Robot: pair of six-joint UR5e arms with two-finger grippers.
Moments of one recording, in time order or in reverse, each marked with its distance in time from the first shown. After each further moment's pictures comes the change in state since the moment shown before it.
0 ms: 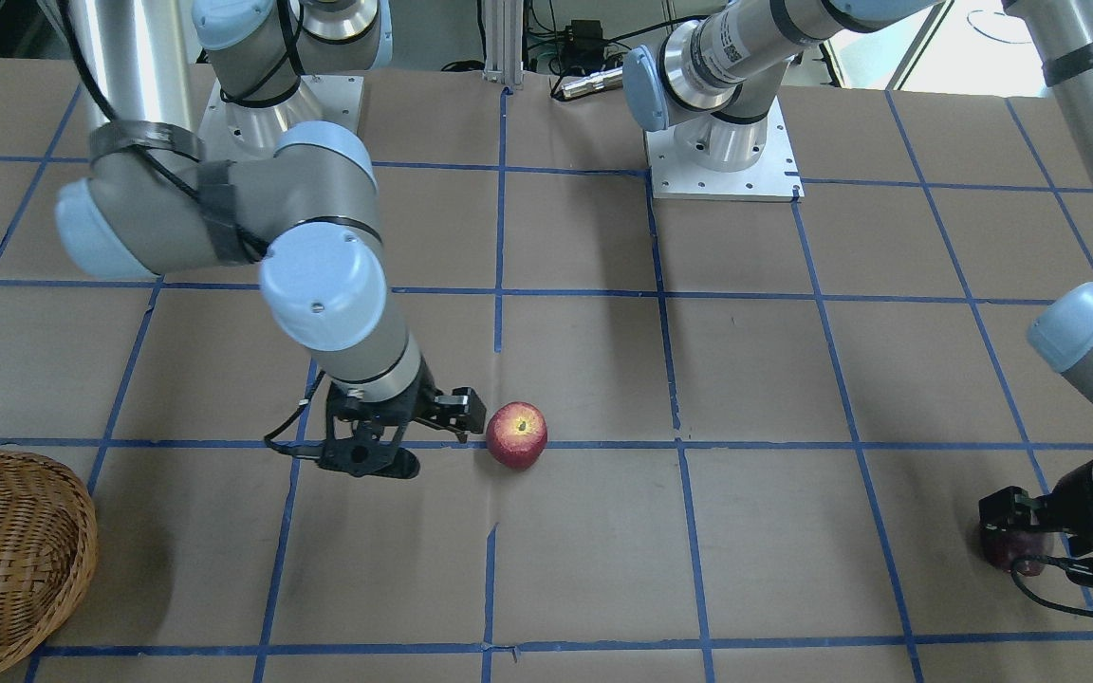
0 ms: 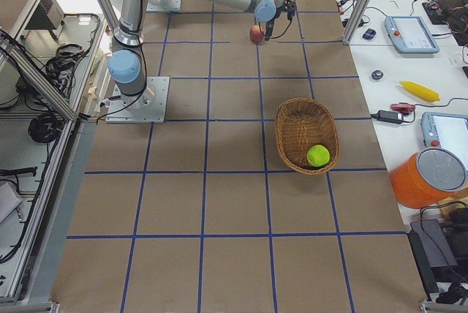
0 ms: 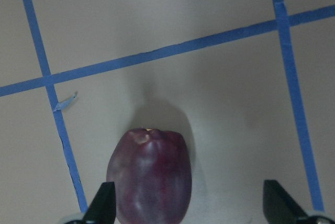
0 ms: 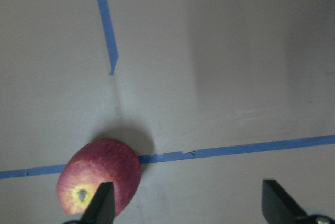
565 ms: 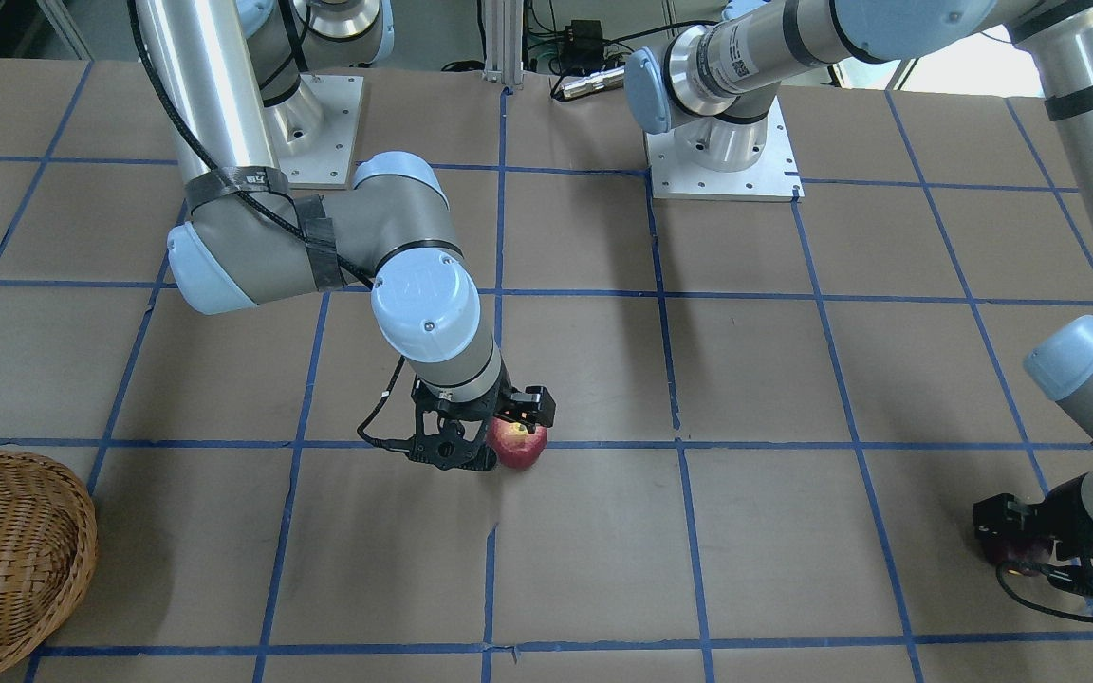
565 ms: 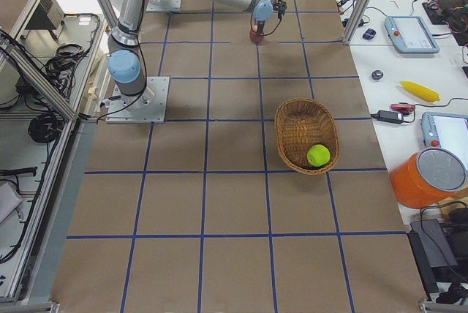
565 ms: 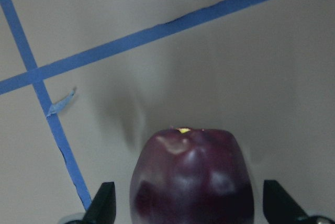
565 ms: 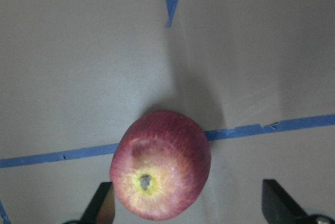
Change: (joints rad) left arm 0.022 -0.067 0.011 0.009 0.019 0.053; right arm 0.069 0.067 0.004 -0.037 0.078 0.101
